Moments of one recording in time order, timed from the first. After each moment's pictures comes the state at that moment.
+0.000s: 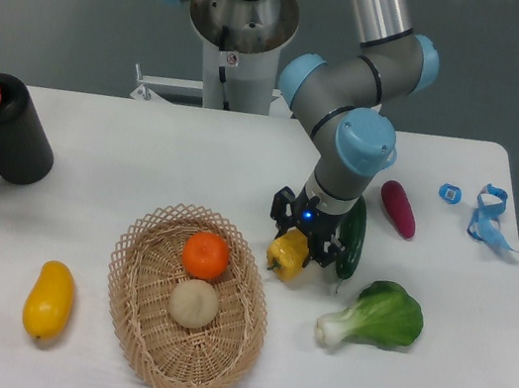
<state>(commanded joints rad) 2.63 -1.91 -1.91 -0.84 1.36 1.27</state>
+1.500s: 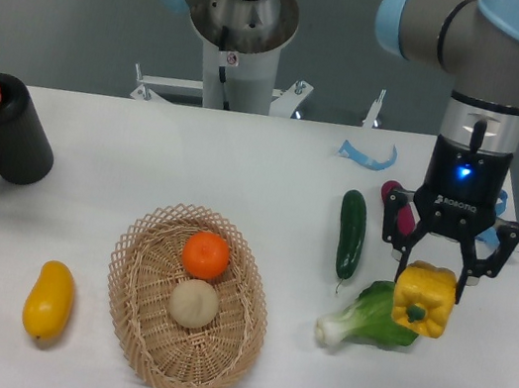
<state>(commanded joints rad) 2.74 -1.88 -1.42 -0.85 1.09 0.92</state>
